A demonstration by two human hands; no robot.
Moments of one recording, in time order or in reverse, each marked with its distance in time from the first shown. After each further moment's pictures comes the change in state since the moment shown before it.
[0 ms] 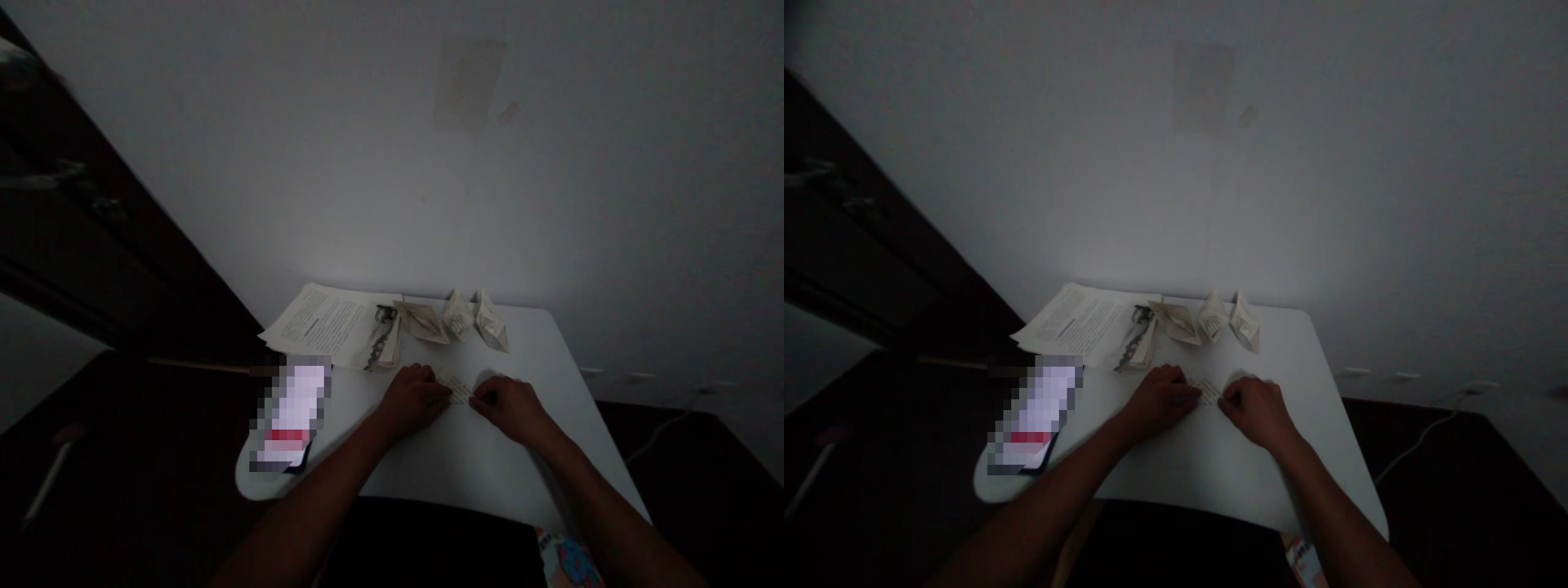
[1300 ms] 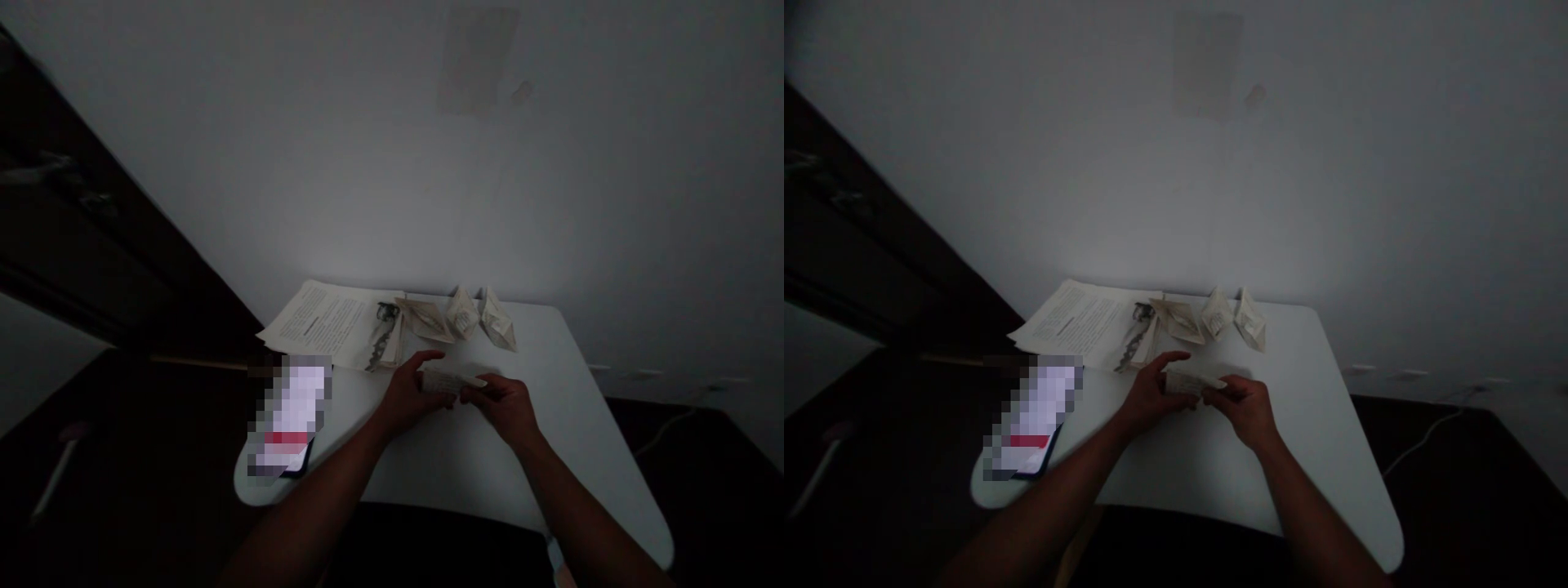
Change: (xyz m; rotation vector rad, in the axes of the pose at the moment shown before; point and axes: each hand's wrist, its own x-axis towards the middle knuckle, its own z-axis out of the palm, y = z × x) left_hand 0.003 0.004 -0.009 -1.133 0.091 -0.429; right_hand 0.003 -0.020 0.032 1.045 0.191 0.081
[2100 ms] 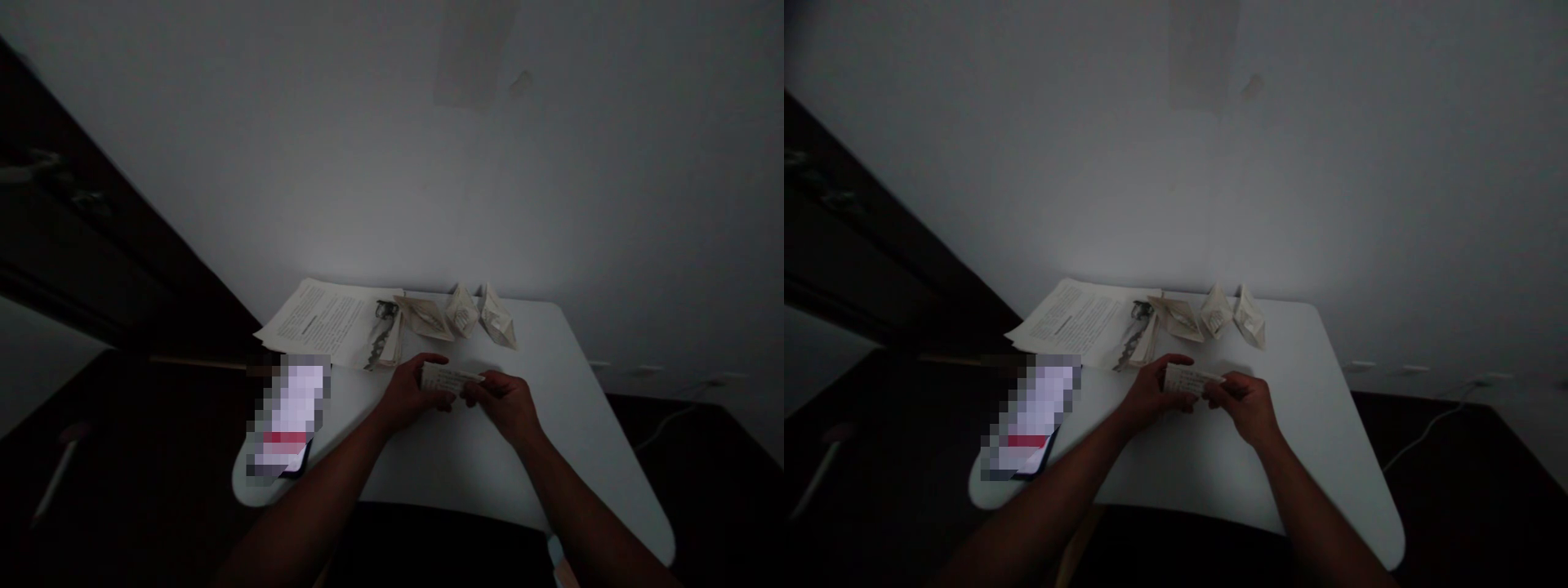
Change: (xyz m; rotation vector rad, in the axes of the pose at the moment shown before) left_hand 0.005 -0.006 0.000 -0.132 -0.053 -0.025; right_hand 0.000 0.002 -0.002 0.060 -0.005 0.010
